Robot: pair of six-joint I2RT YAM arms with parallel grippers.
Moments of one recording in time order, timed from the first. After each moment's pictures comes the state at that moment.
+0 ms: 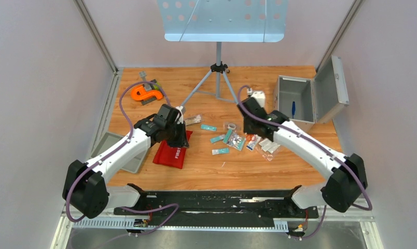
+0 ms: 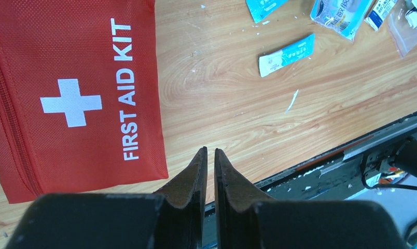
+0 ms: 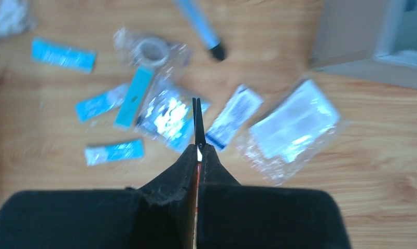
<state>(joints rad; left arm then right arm) -0.54 1.27 0.92 -0.65 0.18 -0.52 0.74 1.40 1.15 -0.75 0.42 0.57</state>
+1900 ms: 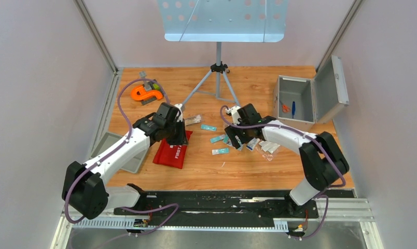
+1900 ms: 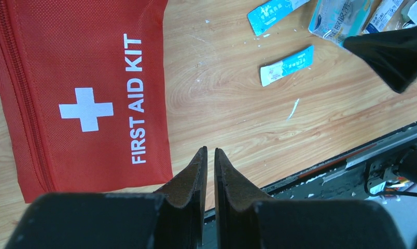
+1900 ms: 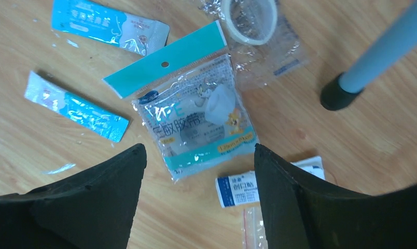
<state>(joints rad) -0.54 1.26 0.94 -0.65 0.14 -0.51 0.56 1.56 0.94 -0.38 -0.09 -0.07</state>
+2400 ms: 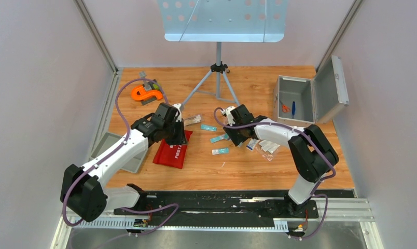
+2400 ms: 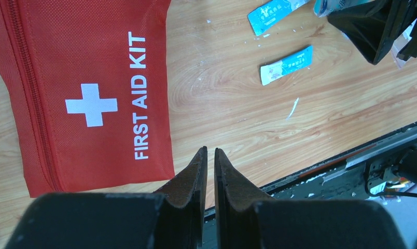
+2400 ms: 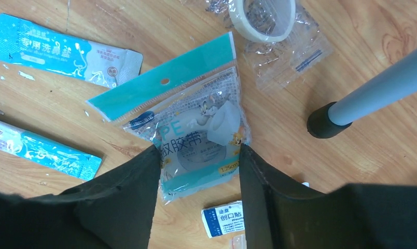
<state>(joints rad) -0.54 1.23 0.94 -0.67 0.13 -0.51 0.60 1.72 1.00 -0.33 0.04 -0.10</state>
